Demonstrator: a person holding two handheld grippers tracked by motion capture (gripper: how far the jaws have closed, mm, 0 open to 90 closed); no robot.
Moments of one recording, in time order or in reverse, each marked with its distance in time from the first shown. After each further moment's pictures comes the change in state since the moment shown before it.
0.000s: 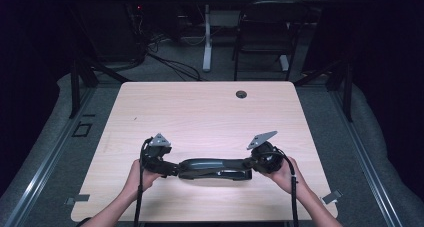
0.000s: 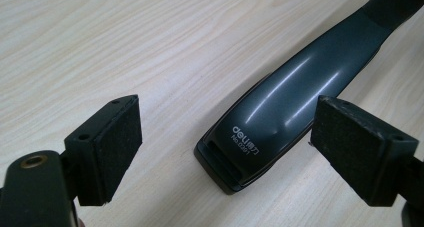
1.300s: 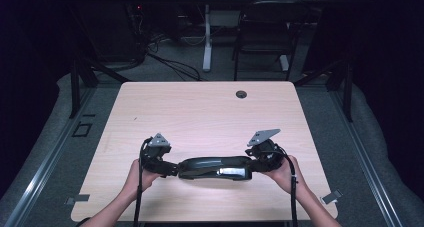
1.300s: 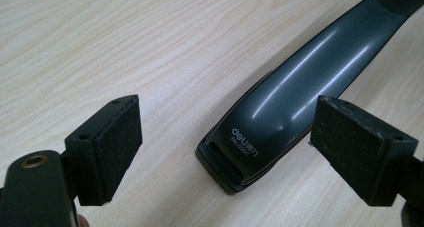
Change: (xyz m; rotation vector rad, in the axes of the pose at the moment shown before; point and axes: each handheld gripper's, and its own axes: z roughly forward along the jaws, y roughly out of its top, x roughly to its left) left arm 0.000 0.000 -0.001 -0.010 0.005 0.014; right arm 0.004 0.010 -0.016 -0.080 -0.031 0.006
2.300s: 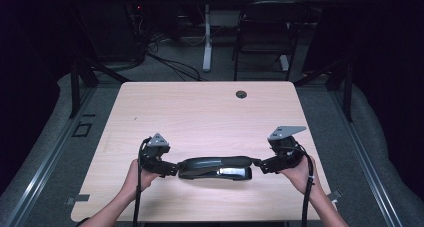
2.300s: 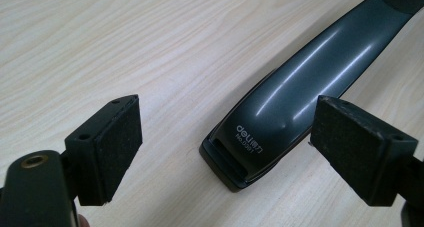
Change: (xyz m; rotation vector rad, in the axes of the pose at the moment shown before) left arm 0.002 -0.001 -0.002 0.005 0.001 -0.004; right arm -0.022 -0.018 -0.039 -0.083 -0.073 0.114
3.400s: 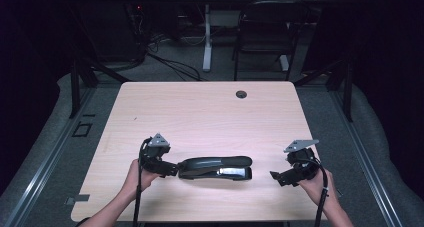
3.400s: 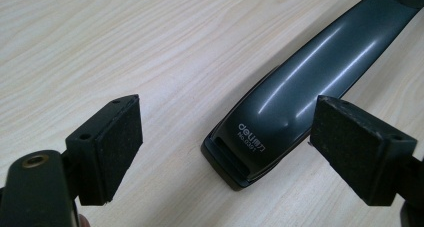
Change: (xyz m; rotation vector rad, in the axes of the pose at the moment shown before) left arm -0.001 0.000 0.002 0.007 0.008 0.006; right arm -0.028 -0.061 0.007 0.145 -0.071 0.048
